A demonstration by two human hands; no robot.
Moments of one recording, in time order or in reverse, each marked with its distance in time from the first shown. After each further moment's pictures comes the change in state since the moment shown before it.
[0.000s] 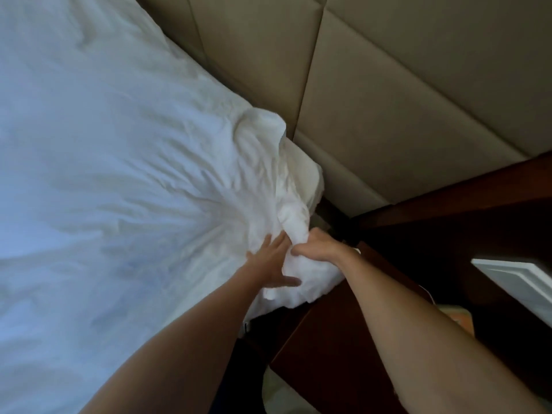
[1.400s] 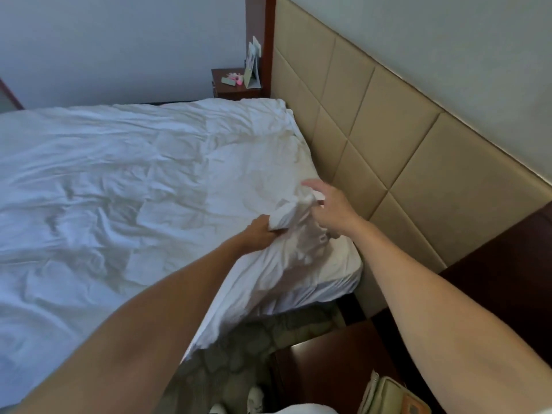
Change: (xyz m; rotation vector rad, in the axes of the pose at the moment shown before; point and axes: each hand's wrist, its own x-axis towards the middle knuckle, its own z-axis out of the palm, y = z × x) left_hand -0.436 0.078 -0.050 -0.685 0.982 -0.157; right_hand -0.416 -0.134 0.010 -0.299 0.282 -1.214
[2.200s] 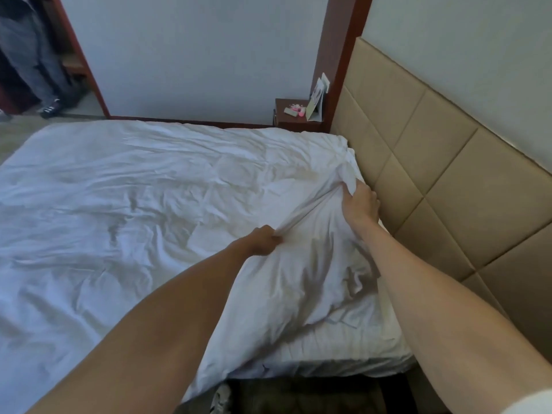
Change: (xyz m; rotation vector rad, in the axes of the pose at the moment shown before) left_hand 0.070 -0.104 -0.165 0.183 0.015 -0.312; right_hand 0.175 -0.115 0.071 -0.091 0.332 0.078
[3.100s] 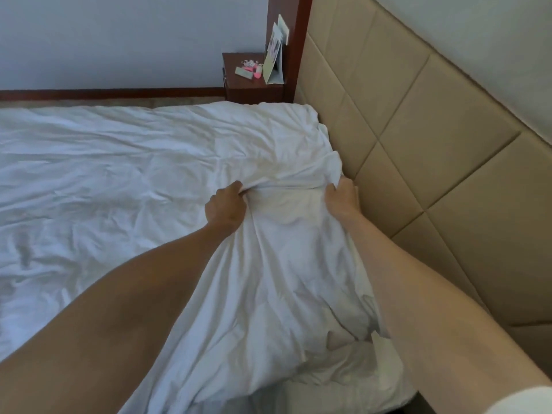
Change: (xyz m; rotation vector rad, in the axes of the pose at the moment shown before) left_hand 0.318 0.067 -0.100 0.081 0.520 -0.026; right_hand 0.294 0.076 0.103 0.021 -0.106 0.310
